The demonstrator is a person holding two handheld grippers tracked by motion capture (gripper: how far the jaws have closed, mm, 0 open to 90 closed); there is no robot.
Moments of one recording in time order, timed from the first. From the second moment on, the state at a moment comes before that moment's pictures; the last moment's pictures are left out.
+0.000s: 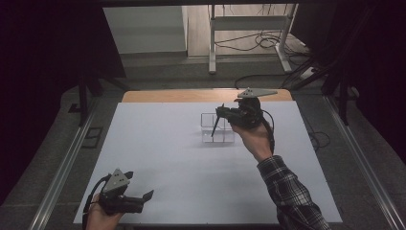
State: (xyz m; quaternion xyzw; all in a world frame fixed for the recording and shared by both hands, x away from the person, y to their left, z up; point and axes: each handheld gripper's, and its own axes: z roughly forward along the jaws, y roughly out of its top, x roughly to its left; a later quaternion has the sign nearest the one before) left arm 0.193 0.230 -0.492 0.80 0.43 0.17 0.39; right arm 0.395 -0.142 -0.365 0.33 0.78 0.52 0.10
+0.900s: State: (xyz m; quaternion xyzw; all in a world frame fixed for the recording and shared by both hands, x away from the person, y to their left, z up) left arm 0.189 0.238 -0.493 0.79 0.43 0.16 0.40; right arm 0.423 -0.134 -0.359 0.34 0.77 0.52 0.14
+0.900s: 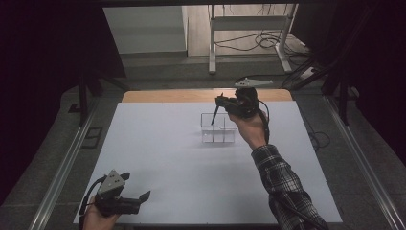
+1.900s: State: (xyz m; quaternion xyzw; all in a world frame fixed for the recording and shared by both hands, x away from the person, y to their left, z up) left arm 0.185 0.245 -0.493 0.78 0.44 0.16 0.41; right arm 0.446 -0.113 -0.369 0.34 0.77 0.51 0.17
